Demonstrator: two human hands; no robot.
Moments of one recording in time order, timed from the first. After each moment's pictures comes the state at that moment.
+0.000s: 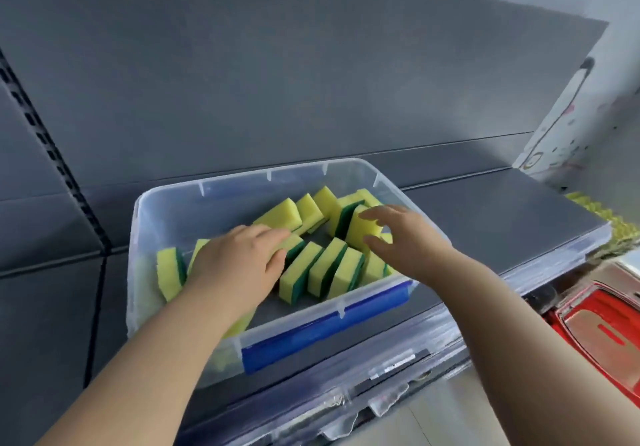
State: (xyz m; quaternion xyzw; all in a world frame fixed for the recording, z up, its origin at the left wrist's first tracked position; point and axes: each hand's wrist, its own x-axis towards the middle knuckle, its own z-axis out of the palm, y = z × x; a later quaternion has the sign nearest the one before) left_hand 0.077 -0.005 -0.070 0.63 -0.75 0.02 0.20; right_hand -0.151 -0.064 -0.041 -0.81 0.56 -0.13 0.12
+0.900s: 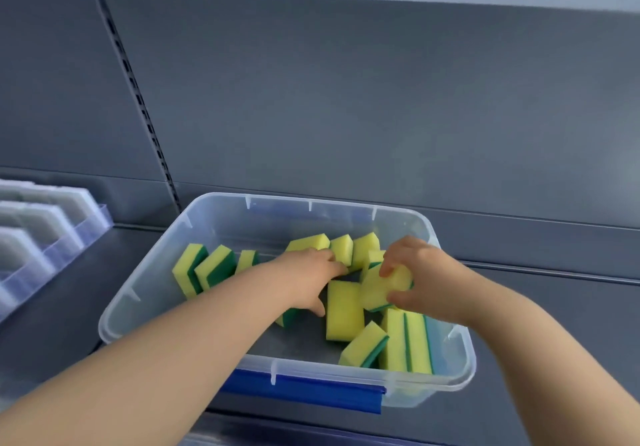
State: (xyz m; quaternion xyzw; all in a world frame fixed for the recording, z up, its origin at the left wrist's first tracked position) left_hand -0.008 -0.111 -0.074 0.69 -0.71 -0.10 -0.11; right_hand -0.196 -0.185 -0.033 -0.93 0.32 0.00 0.20
